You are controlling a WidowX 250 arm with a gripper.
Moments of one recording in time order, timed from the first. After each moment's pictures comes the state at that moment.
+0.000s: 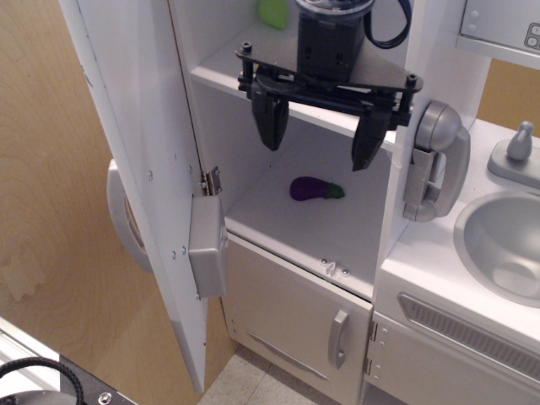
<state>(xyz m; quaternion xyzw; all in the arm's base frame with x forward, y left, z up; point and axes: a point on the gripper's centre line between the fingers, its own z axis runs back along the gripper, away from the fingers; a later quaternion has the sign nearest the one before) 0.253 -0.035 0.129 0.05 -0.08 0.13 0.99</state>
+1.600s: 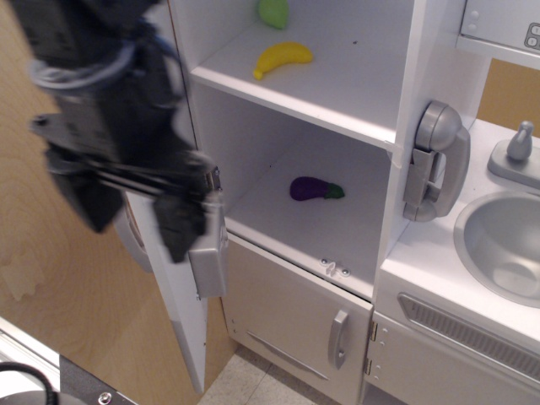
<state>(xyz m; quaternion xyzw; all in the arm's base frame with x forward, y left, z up) 0.143 0.028 0.134 -0.01 -0.05 0.05 1.00</state>
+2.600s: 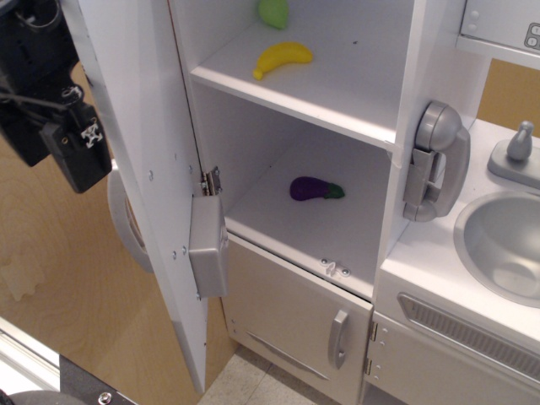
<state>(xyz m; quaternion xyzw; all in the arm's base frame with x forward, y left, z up) 0.167 0.108 0.125 -0.03 -0.03 -0.05 1.00</state>
